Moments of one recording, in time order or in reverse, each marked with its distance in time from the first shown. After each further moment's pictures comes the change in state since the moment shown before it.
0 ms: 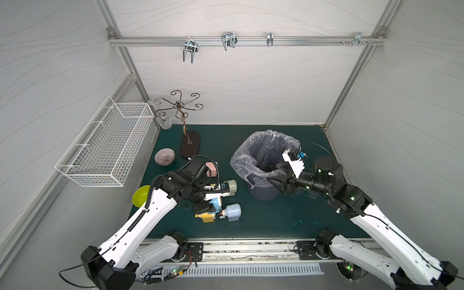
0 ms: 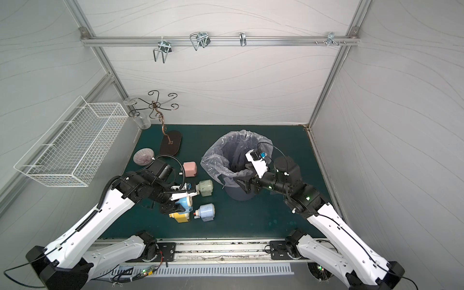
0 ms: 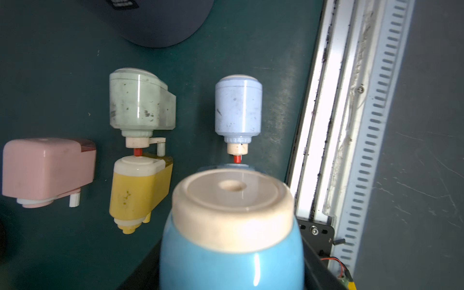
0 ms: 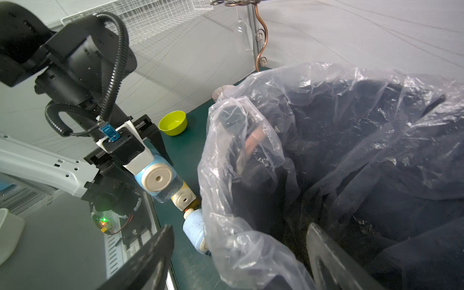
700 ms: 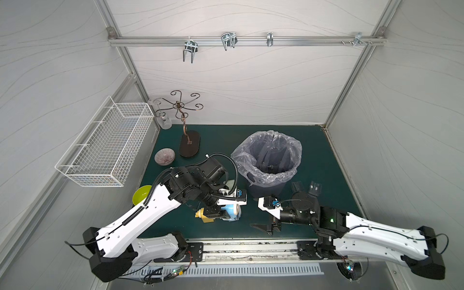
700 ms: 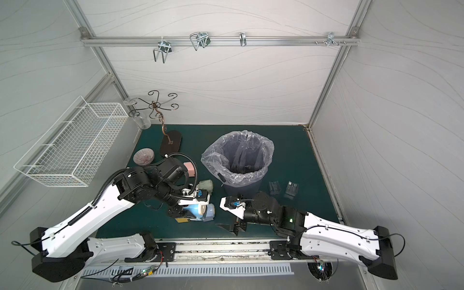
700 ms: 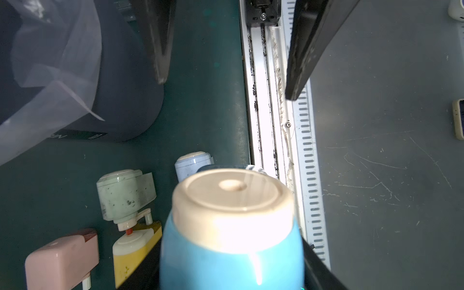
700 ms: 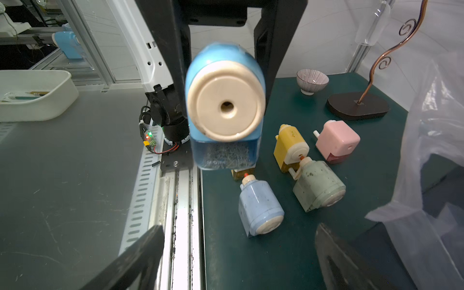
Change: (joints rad) left arm -0.319 0.094 0.237 -0.045 0.054 -0.087; right arm 0.535 0.001 -0.323 0.319 0.205 -0.189
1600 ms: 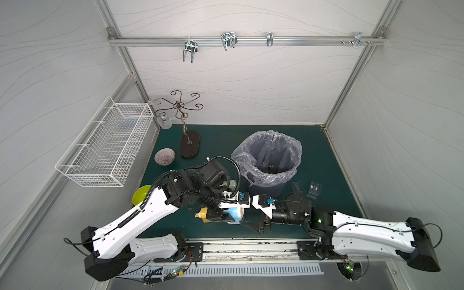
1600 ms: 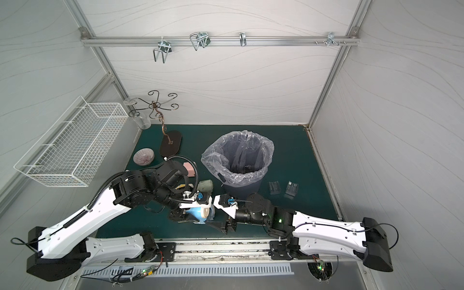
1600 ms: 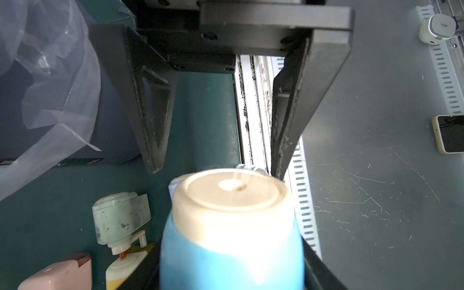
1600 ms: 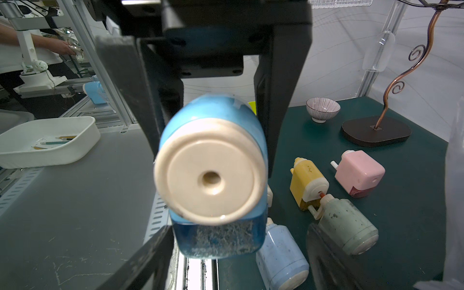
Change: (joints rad) left arm -0.065 -0.025 0.000 0.061 0.021 -0.066; right arm 0.038 0.105 -0.031 0.275 -0.024 0.121
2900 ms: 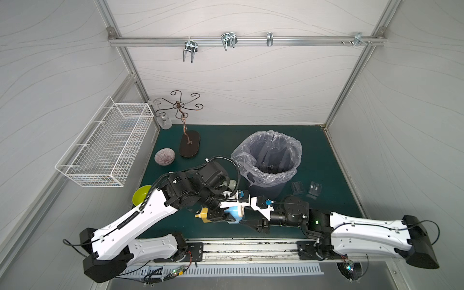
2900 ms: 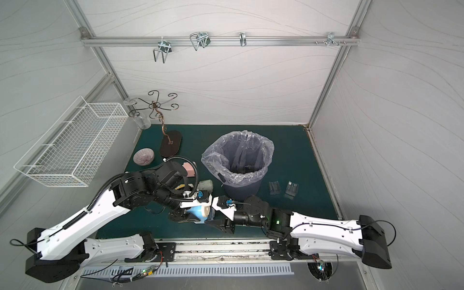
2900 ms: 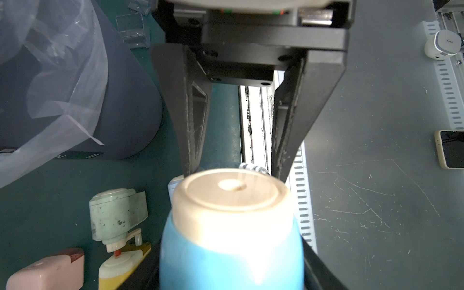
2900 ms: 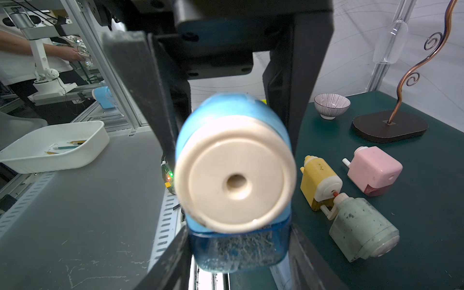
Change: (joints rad) left arm 0.000 -0.020 -0.036 0.039 -0.010 -0.063; right arm 0.018 0.025 -0.016 0.042 0.022 0.043
